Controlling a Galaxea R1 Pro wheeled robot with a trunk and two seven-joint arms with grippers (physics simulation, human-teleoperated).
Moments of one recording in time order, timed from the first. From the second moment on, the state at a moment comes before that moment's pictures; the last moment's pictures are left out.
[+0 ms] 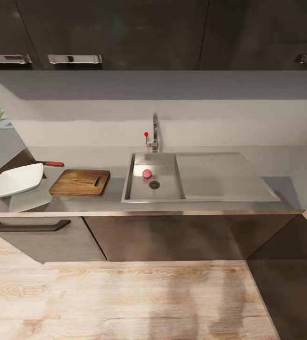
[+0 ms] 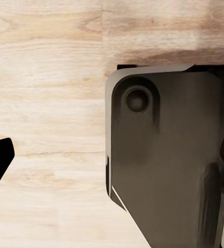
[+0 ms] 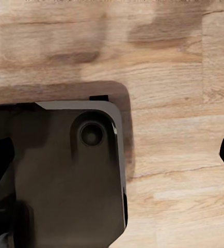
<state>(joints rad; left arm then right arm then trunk) 0.00 0.05 0.01 -0.29 0.01 -0.27 0.00 -0.03 0.01 -0.42 -0.30 0.31 -0.35 0.07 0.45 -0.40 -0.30</state>
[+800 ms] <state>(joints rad) 0.00 0.05 0.01 -0.35 0.01 -0.26 0.00 -0.03 0.01 -0.42 -0.30 0.31 -0.35 0.07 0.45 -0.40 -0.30</state>
